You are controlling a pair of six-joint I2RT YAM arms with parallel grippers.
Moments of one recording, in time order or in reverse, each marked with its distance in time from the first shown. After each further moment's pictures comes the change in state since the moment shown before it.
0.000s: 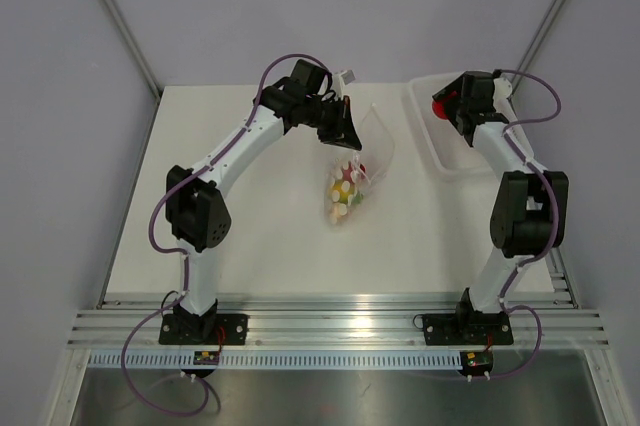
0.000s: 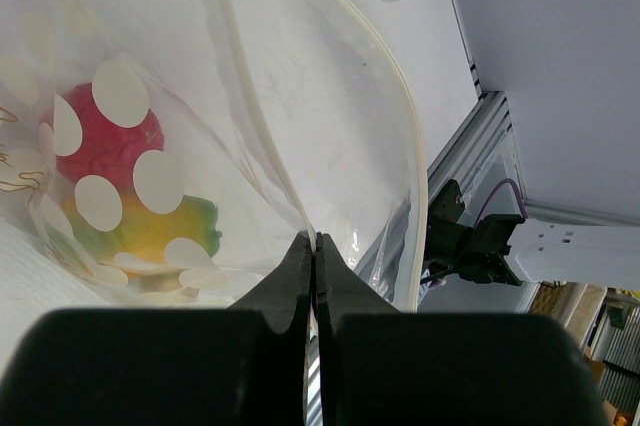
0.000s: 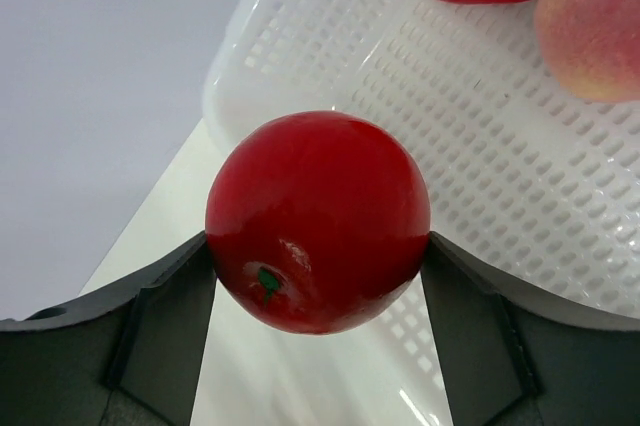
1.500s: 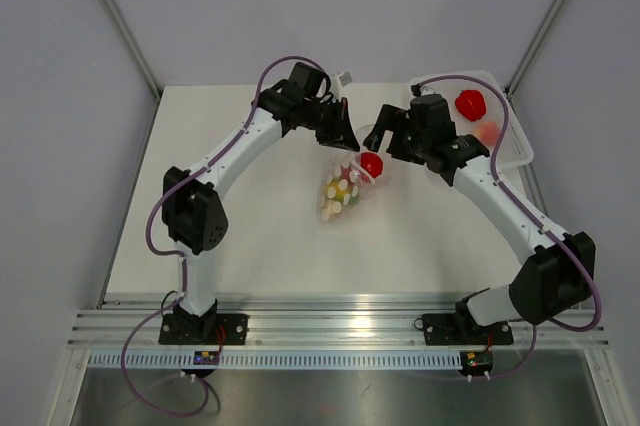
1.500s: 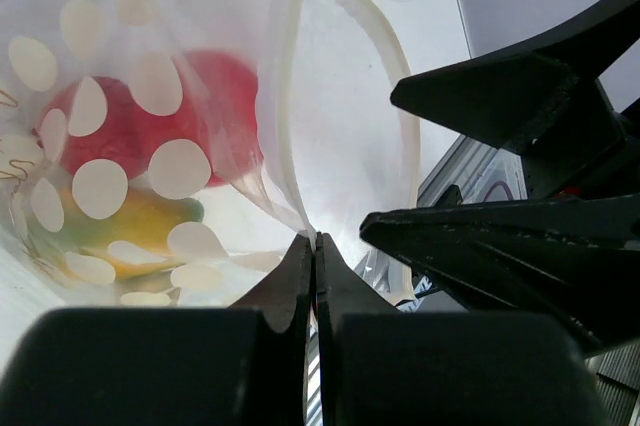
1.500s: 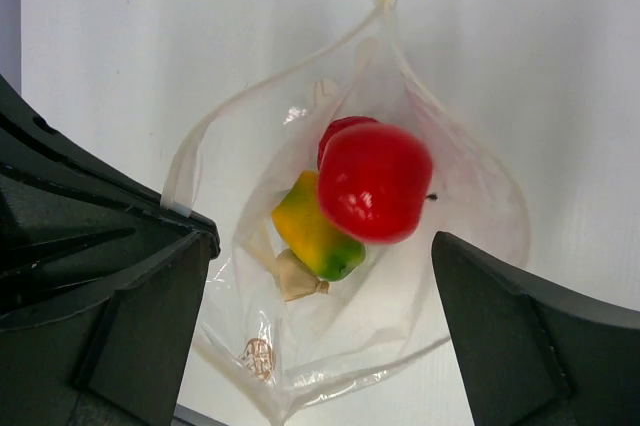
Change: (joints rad) left arm 0.000 -0.026 -0.054 0.027 -0.023 -0.026; right arm 0.410 -0.434 -0.170 -0.334 -0.210 -0.268
